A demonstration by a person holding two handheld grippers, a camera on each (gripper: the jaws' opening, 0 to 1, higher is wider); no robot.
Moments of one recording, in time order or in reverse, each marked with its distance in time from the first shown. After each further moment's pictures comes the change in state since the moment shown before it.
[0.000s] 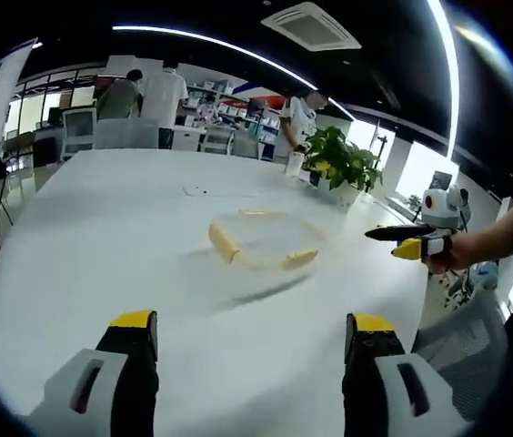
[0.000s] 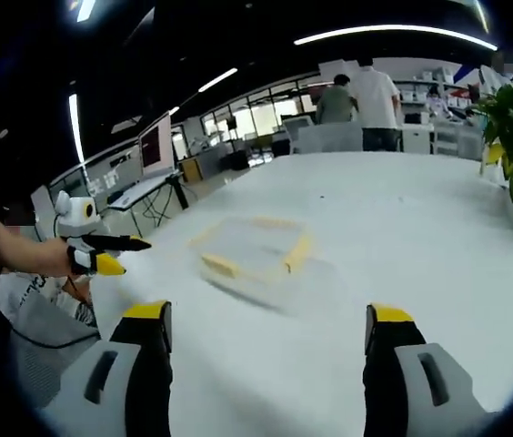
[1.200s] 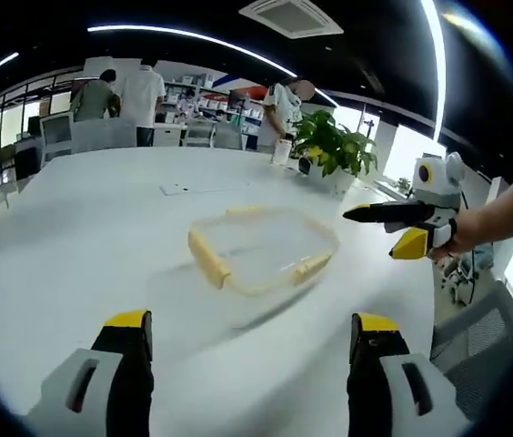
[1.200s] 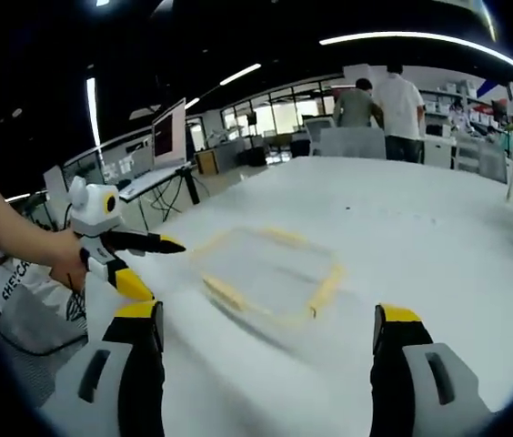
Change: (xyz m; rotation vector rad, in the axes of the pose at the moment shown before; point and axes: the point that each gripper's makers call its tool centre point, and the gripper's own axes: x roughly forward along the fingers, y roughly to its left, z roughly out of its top) left arm 0.066 0.000 0.009 0.066 0.038 -0.063; right arm 0.059 0.020 0.022 -0.101 0.011 0.078
